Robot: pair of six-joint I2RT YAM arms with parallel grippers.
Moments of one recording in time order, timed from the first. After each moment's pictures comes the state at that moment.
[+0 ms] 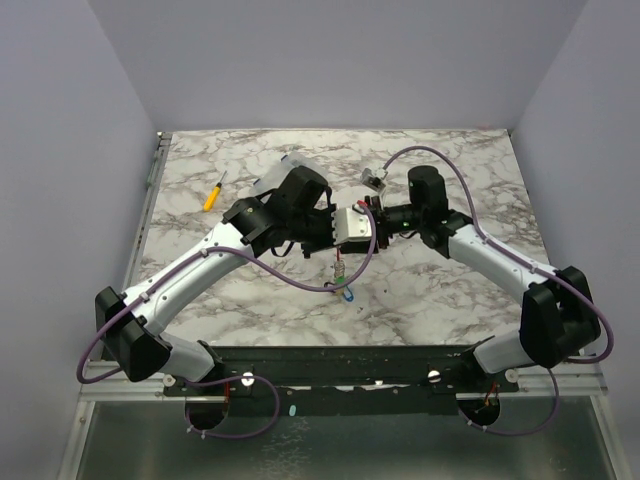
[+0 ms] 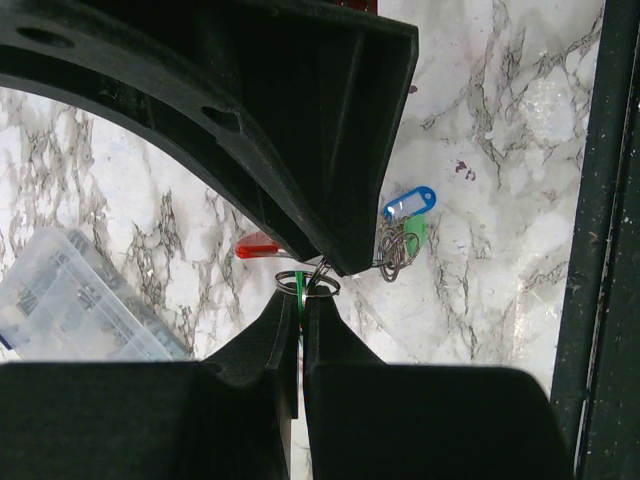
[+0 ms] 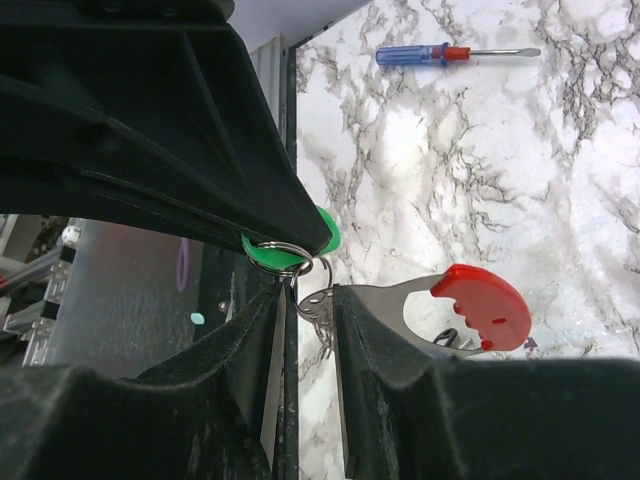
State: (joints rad) left arm -0.81 1.40 1.41 -0.80 0.34 0.67; right arm 0.47 1.45 0.97 0.06 -1.14 0.14
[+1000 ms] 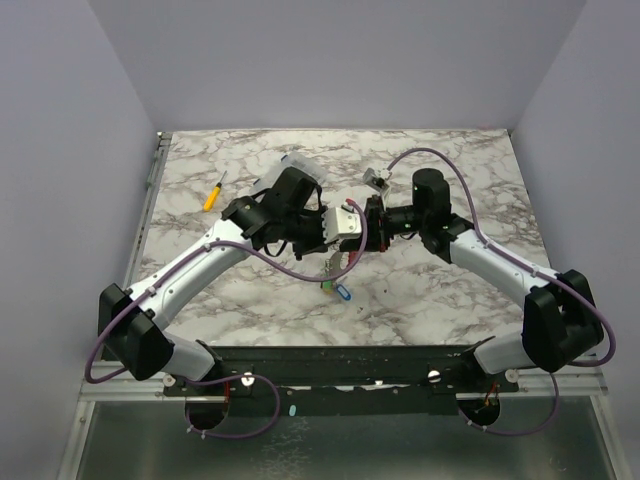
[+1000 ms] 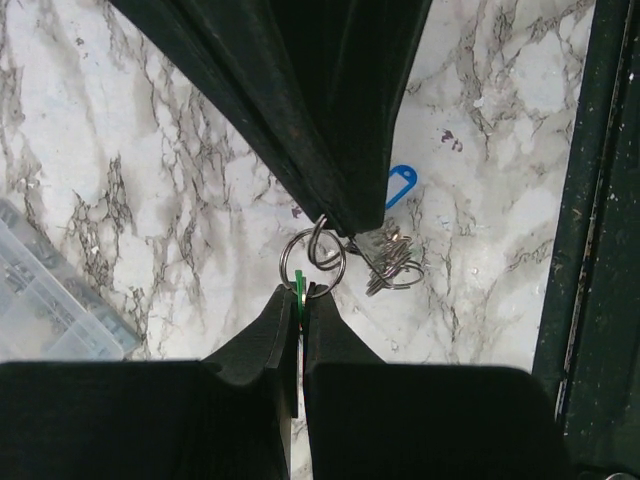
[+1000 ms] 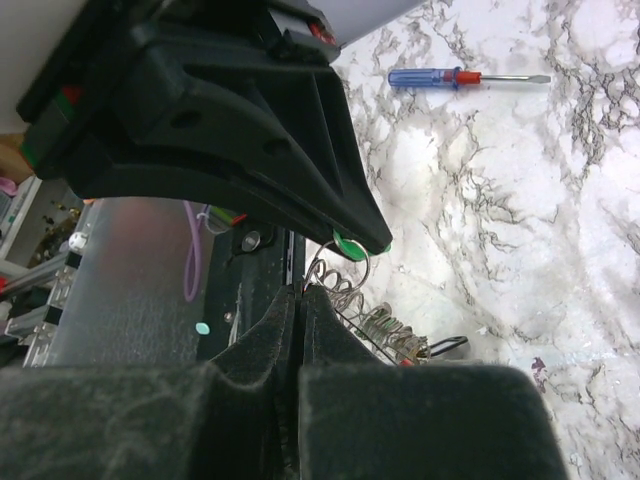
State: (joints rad) left arm -0.72 1.41 1.34 -0.80 0.42 0.68; right arm 0.48 1.42 0.92 0.19 -1.16 0.22
